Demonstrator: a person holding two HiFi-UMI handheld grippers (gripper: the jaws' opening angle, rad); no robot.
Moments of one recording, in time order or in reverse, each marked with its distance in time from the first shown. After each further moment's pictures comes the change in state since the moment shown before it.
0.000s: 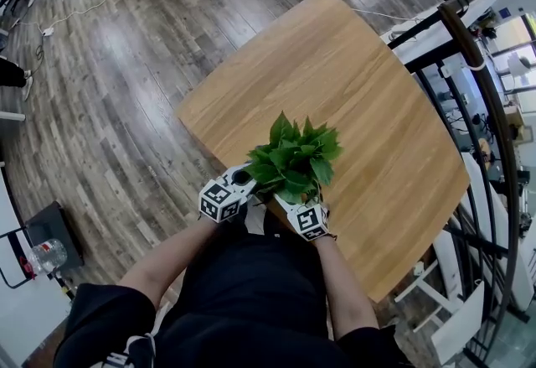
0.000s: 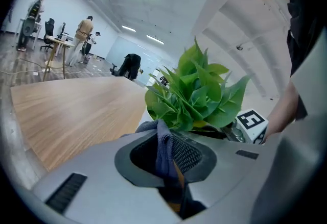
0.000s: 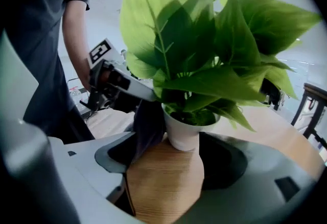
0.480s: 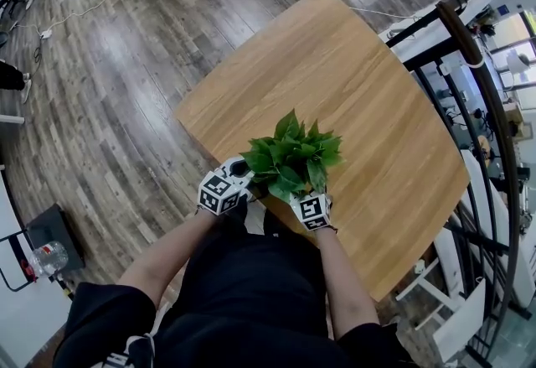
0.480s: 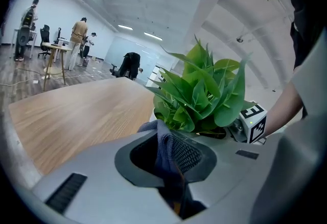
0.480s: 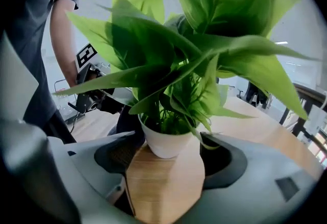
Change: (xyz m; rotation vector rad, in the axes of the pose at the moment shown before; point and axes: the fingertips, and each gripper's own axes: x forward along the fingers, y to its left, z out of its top) left arm 0.007 0.022 0.012 0.057 0.042 0.038; right arm 0.008 -0.042 0.010 0.040 -0.015 -0.108
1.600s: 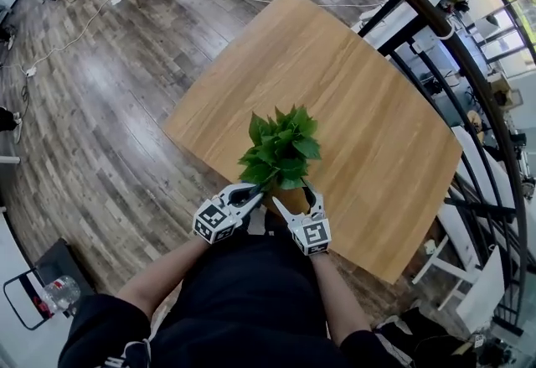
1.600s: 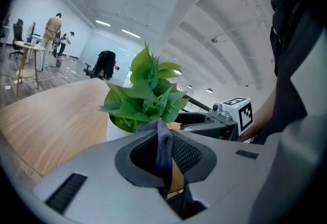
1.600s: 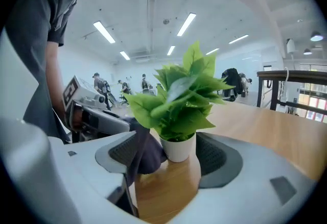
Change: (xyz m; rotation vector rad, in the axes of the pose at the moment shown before) left arm -0.045 -0.087 -0.019 0.121 0.011 -0.235; right arm -0.085 0.040 0.029 0.323 -0.198 -0.150
